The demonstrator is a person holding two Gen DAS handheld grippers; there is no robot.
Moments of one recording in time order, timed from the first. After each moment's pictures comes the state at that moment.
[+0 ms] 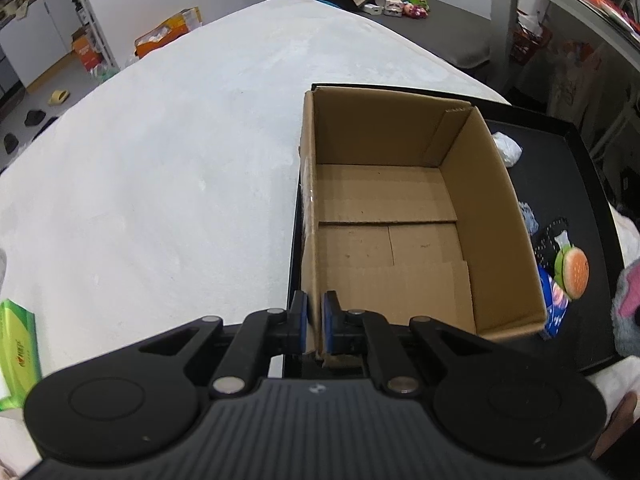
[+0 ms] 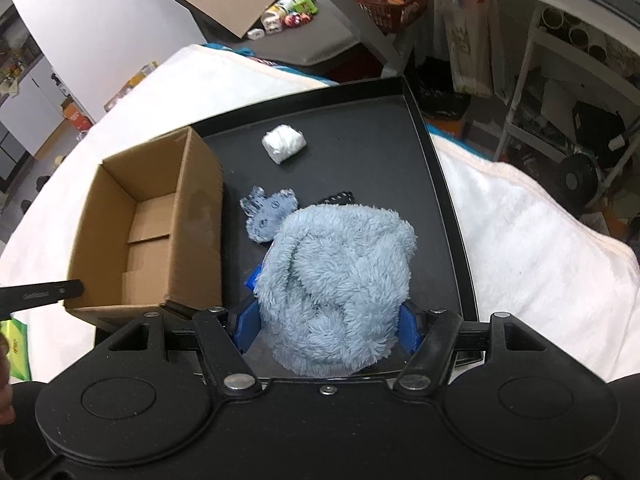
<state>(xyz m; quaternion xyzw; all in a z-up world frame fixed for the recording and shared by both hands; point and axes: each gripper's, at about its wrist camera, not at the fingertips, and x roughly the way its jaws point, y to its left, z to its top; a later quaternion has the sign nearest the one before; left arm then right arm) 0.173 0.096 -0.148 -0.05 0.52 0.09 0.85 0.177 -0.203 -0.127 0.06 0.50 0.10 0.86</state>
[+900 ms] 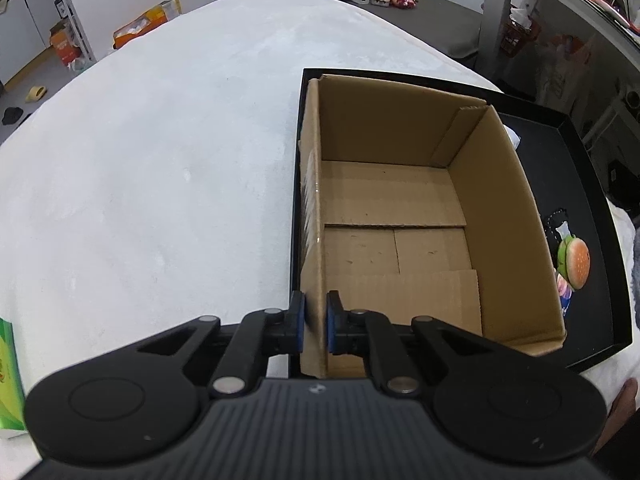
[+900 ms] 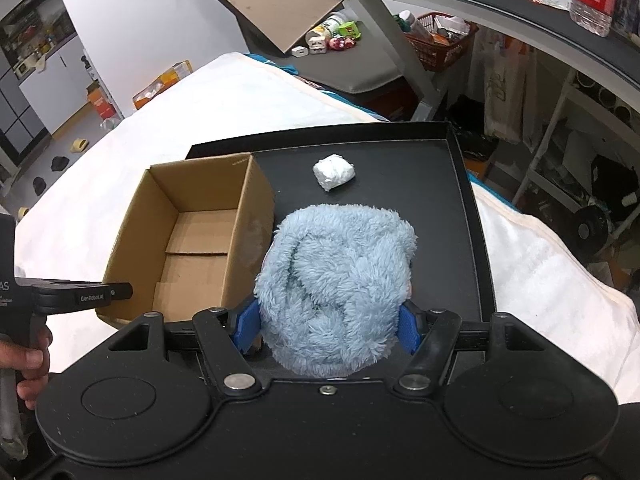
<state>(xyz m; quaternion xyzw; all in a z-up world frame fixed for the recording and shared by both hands) 0.174 0.115 -0.165 -0.06 0.53 0.06 0.84 0.175 -0.160 -0.095 0.01 0.48 0.13 0.87</state>
